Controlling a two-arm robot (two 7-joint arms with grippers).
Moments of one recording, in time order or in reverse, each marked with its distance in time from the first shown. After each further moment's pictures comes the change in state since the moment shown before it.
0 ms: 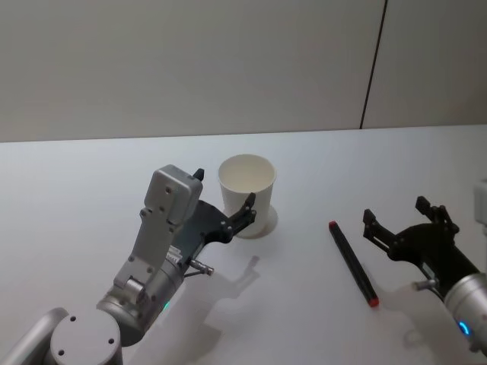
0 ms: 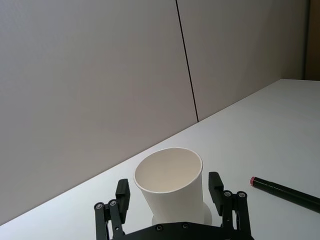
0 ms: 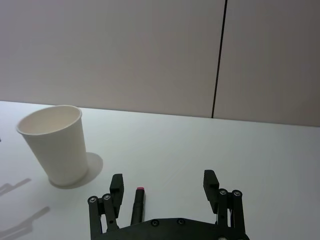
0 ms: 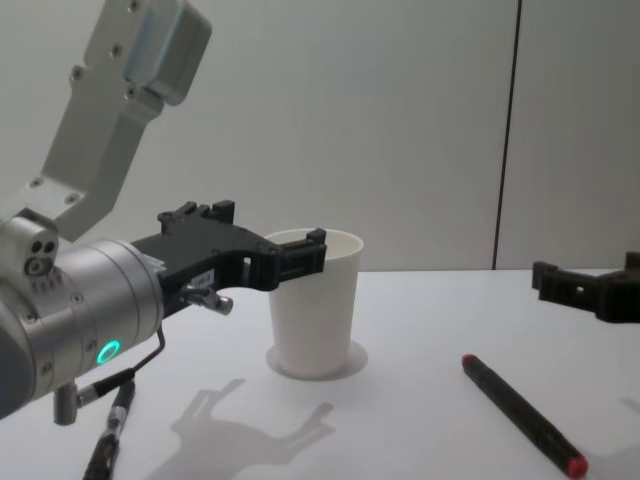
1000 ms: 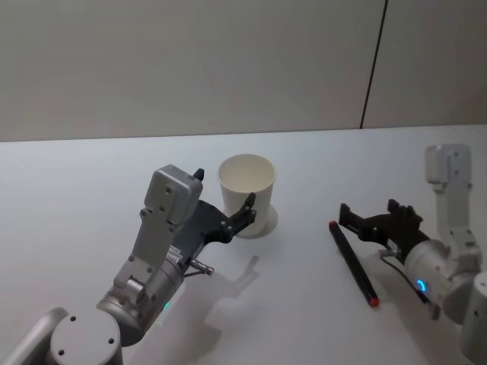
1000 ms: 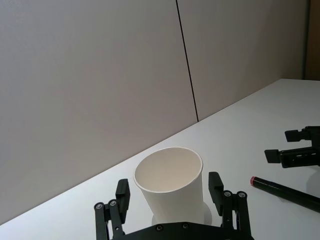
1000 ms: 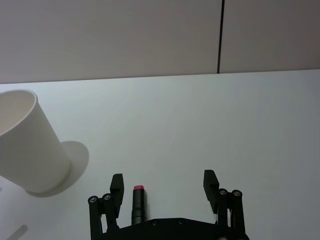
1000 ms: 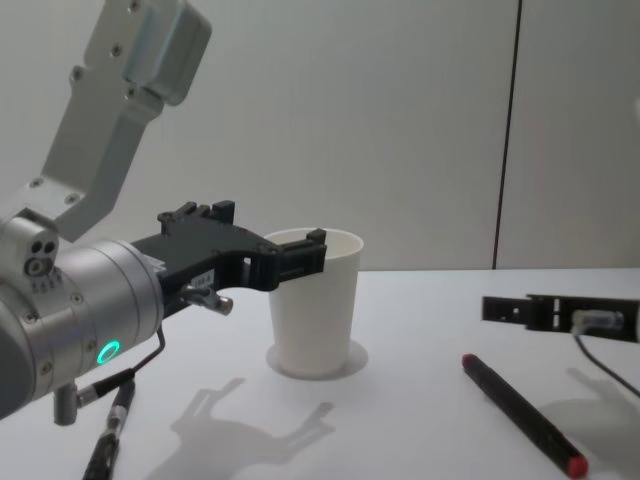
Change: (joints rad) left arm 0.000 0.000 0.000 0.000 0.000 0.000 0.000; right arm 0.219 -0.143 -0.010 0.211 0.040 0.268 -0.046
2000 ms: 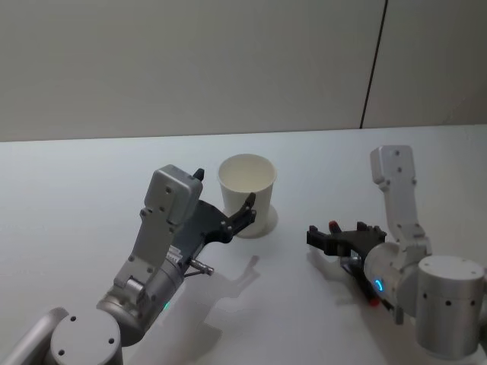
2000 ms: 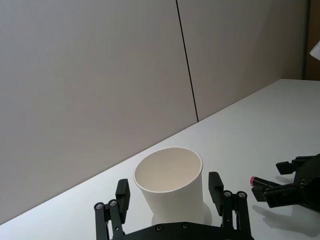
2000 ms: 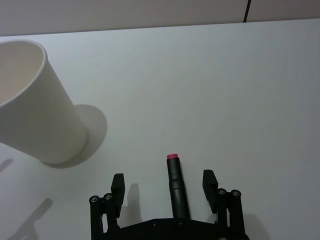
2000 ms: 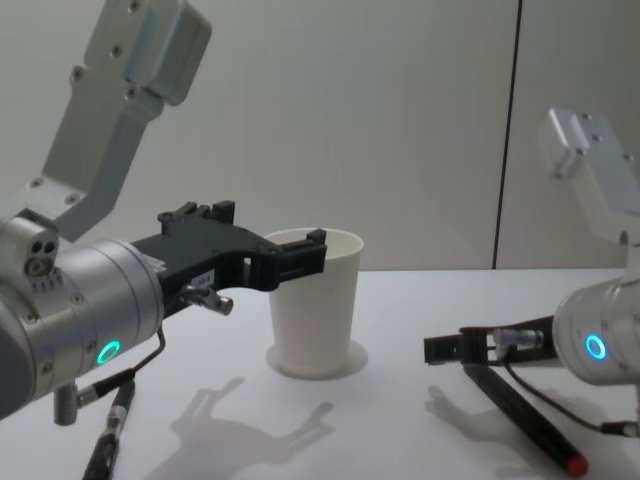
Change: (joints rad) left arm 0.000 0.000 0.000 0.000 0.000 0.000 0.000; right arm 0.053 -0.100 -0.055 0.011 -0.014 0.247 -0.121
